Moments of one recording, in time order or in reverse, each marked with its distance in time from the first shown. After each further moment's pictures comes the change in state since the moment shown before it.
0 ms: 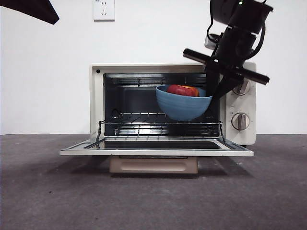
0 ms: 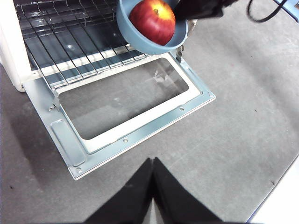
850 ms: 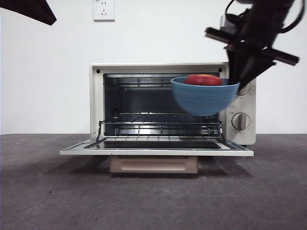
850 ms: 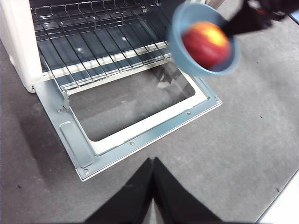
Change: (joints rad) left arm 0.024 0.000 0.000 0.008 0.000 -0.008; right arm -0.025 -0.164 -0.073 -0.171 -0.034 -0.172
